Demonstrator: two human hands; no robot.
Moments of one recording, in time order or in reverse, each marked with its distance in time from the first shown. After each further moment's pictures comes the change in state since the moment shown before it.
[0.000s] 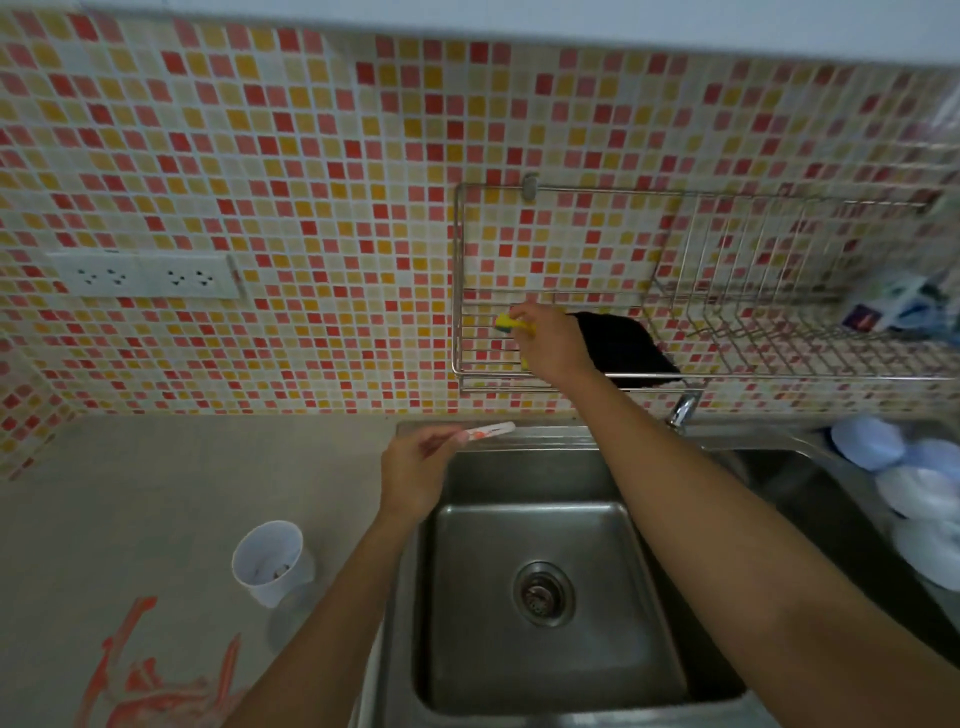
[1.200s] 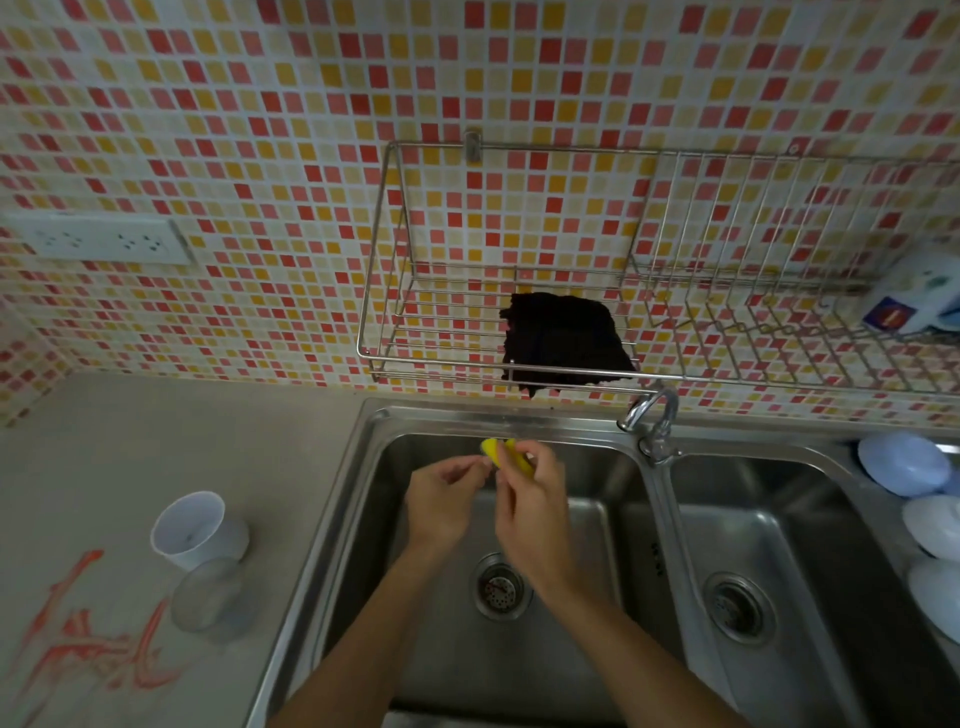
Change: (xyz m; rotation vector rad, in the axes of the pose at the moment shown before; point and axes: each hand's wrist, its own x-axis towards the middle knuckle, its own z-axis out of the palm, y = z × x) left_hand -0.032 0.007 0.145 -0.168 0.105 -0.322; right_hand -0.164 0.119 0.028 0.140 0.095 -0.149
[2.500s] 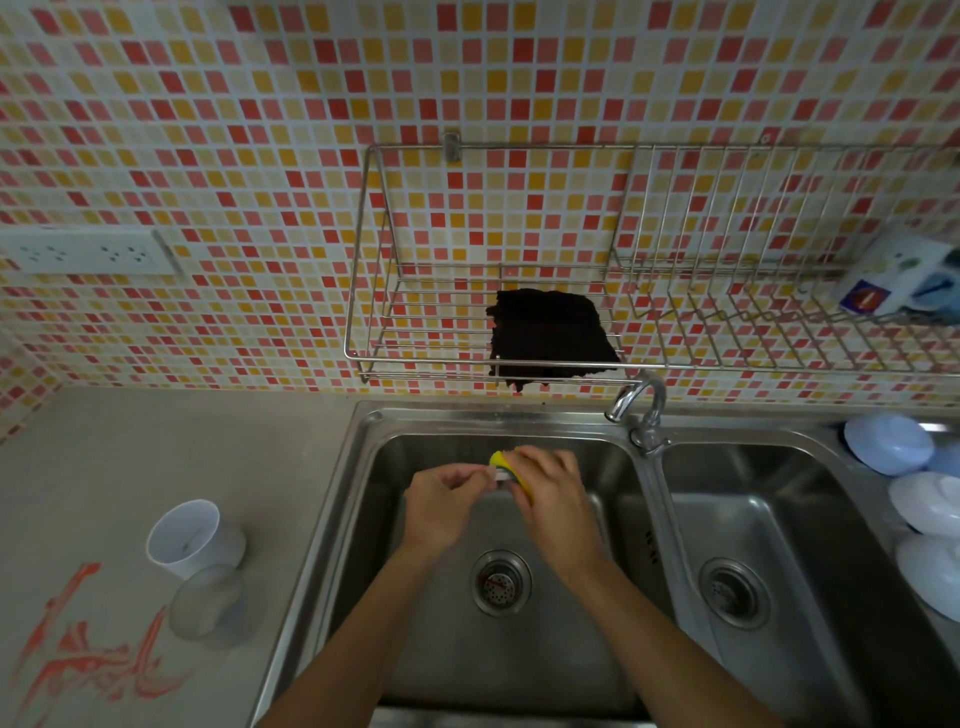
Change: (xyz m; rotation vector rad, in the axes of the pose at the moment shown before) left_hand -0.005 -0.006 0.001 0.035 -0.114 0.013; right_hand 0.001 0.025 -0.021 -0.263 -0.032 -0.123
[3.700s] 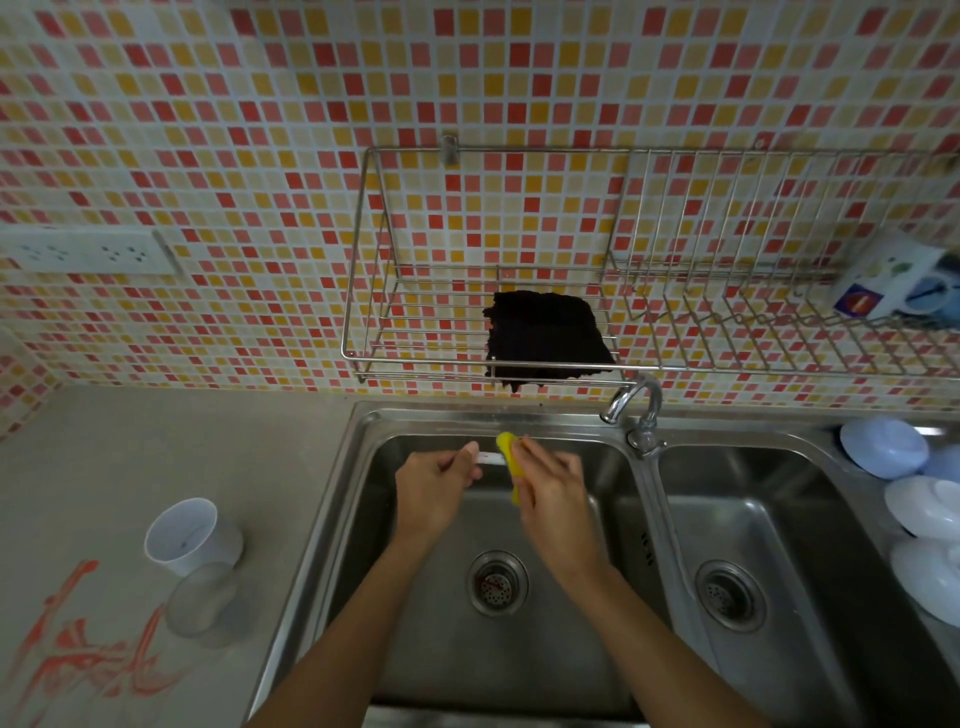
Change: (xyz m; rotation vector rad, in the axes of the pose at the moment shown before) left_hand 0.008 0.011 -0.005 0.303 0.102 0.131; right_hand -0.001 -0.015 -0.018 0.094 0.017 0.065
